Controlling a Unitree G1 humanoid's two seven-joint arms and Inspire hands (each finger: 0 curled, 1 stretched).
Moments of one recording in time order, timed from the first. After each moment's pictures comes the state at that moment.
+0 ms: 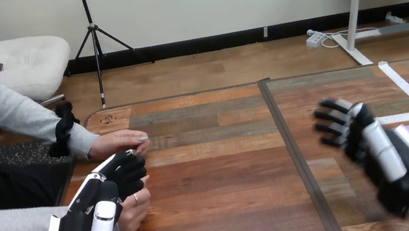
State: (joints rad) left arm 0.41 0.14 0.01 -0.03 -0.23 -0.58 -0.25; right arm 0.03 -0.20 -0.18 0.27 0.27 -0.21 0.36
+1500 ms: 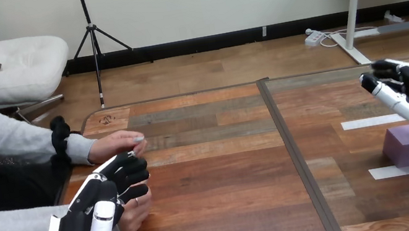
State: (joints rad) left arm 0.41 0.14 0.01 -0.03 -0.23 -0.58 -0.26; right arm -0.43 -0.43 -0.20 0.99 -0.08 -0.47 0.05
